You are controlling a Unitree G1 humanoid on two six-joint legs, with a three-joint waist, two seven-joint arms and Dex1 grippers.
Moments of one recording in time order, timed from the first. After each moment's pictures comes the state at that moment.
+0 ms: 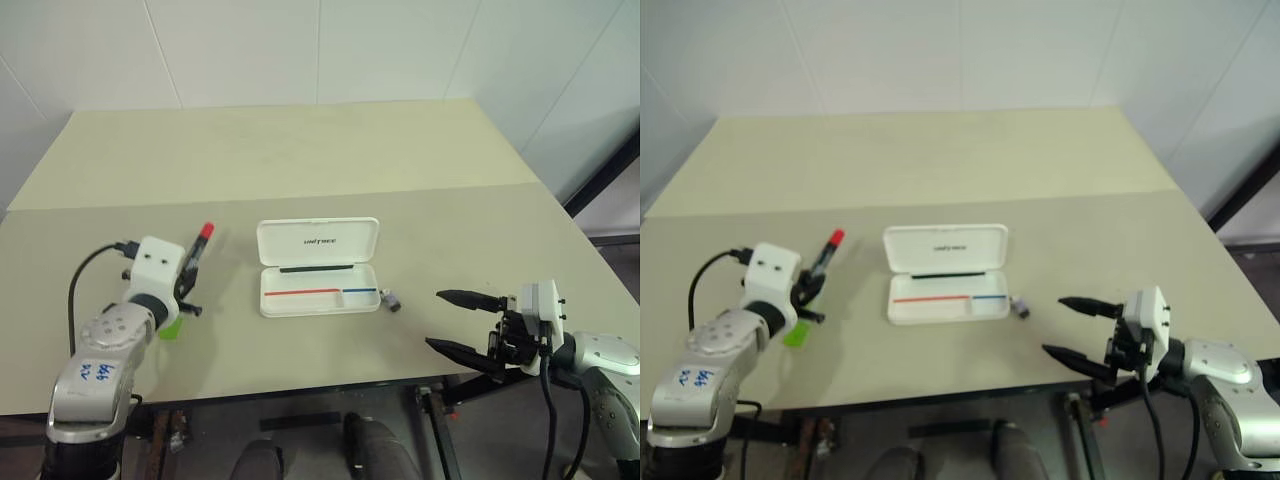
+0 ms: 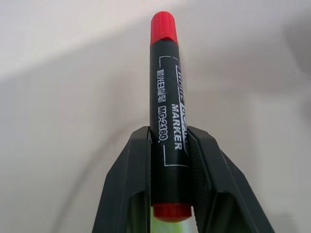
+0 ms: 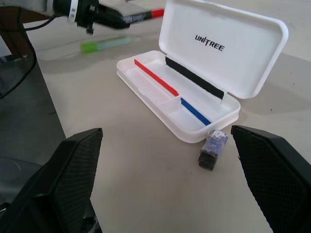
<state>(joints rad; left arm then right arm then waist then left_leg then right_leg) -0.18 0.54 0.24 -0.47 -0.16 0.86 -0.19 0.06 -0.72 -0.24 -0.25 0.62 0.22 1.17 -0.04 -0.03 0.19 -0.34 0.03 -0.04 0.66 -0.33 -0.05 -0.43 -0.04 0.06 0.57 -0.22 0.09</state>
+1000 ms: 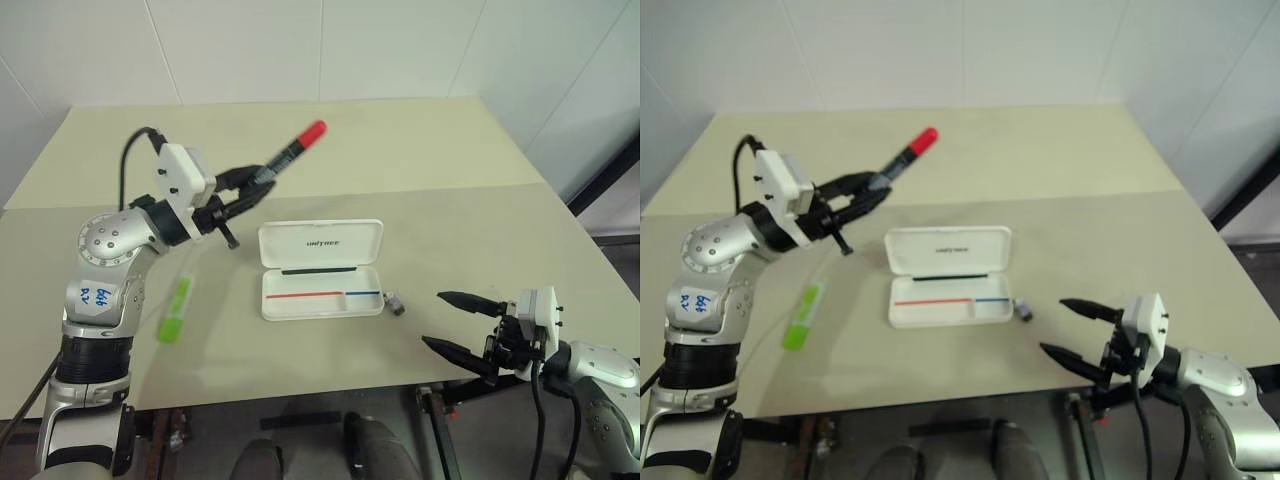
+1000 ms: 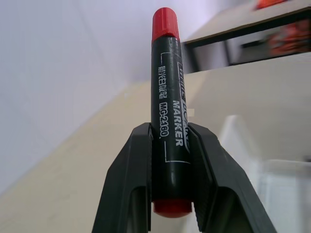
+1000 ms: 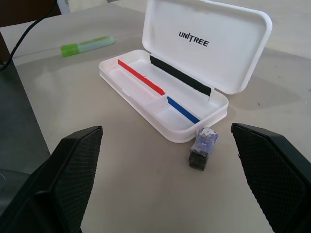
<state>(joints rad) -0.58 0.62 0.08 -0.16 -0.42 0.24 -0.84 0.13 -0.67 -0.24 -0.30 0.61 0.19 1.08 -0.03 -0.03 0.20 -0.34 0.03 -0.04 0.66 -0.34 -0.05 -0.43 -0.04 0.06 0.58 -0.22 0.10</state>
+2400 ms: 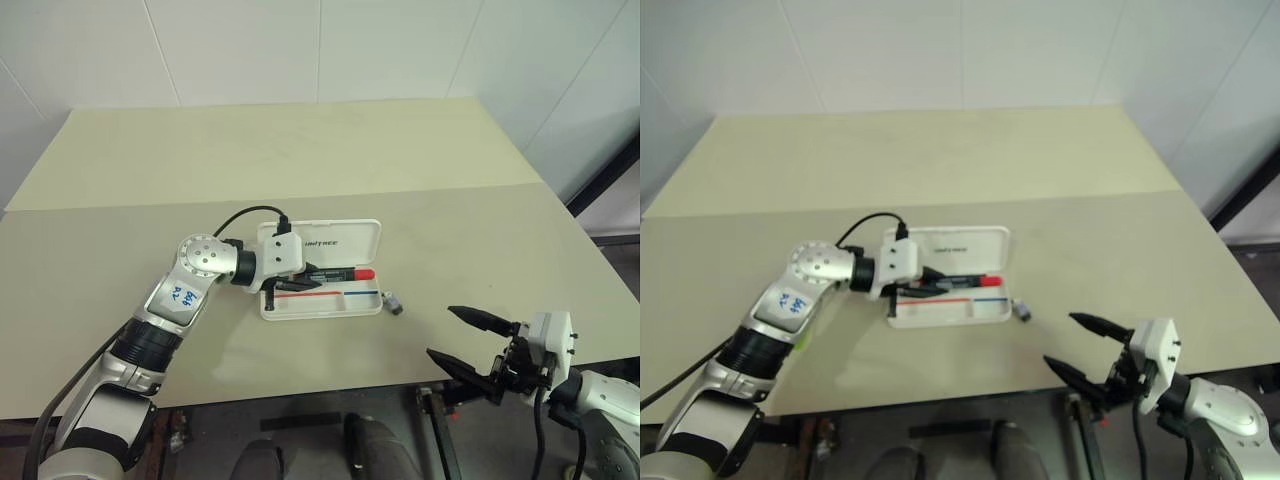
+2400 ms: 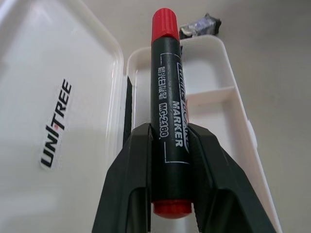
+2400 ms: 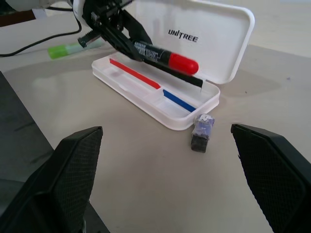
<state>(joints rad) -0.67 0.57 -0.29 0.09 -0.05 0.19 -1.04 0.29 -0.62 -0.31 -0.43 0.63 0.15 1.00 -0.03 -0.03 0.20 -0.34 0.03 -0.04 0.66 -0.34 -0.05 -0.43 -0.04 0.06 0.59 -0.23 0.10</state>
